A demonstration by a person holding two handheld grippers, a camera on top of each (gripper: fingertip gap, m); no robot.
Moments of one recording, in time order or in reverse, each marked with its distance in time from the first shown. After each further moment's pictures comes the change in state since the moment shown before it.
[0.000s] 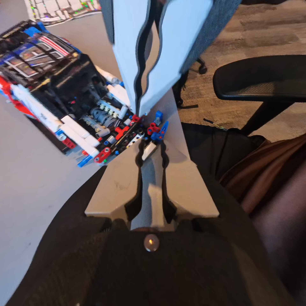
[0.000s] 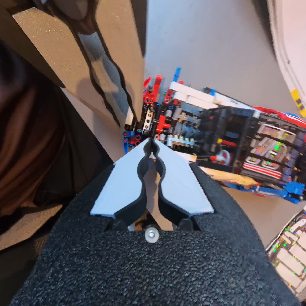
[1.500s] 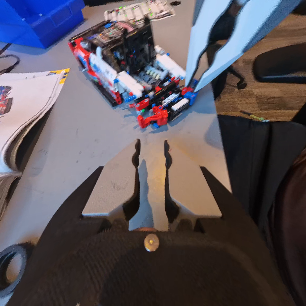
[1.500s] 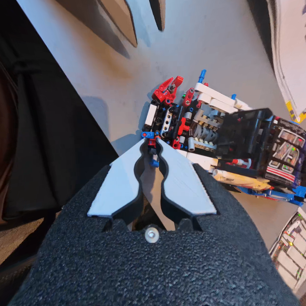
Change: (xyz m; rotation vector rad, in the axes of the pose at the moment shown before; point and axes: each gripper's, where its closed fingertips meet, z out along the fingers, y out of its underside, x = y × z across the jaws) left arm -0.030 0.050 -0.063 0.119 -0.244 -0.029; right arm -0.027 0.004 0.012 0.046 0.094 -0.091
